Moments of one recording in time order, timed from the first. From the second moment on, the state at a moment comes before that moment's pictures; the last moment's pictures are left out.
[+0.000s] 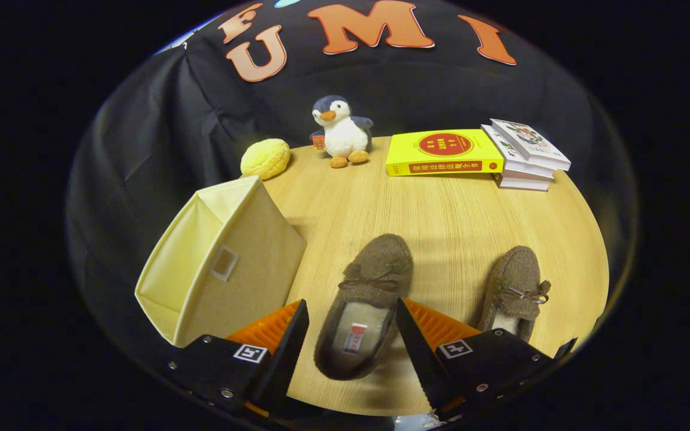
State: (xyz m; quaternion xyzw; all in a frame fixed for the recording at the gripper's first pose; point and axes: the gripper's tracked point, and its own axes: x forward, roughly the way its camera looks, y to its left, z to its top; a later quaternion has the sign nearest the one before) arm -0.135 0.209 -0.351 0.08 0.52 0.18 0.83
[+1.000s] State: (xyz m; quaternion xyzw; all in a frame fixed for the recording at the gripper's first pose) arm -0.115 0.190 -0.438 0.06 0.54 0.09 0.83
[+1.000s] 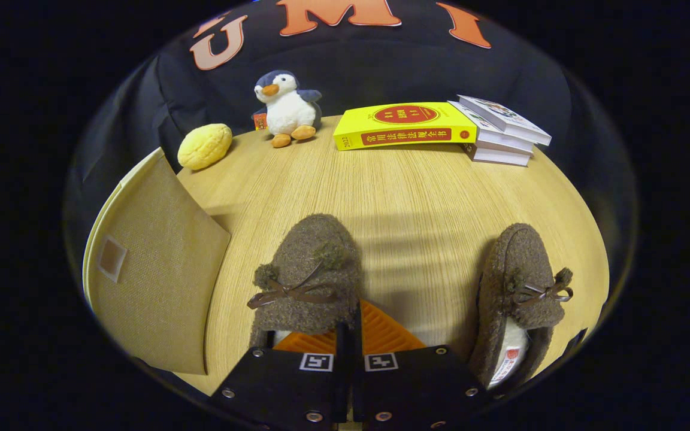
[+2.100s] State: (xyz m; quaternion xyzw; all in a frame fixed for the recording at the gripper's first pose) arm -0.054 0.271 -0.245 0.14 0.48 0.16 0.85
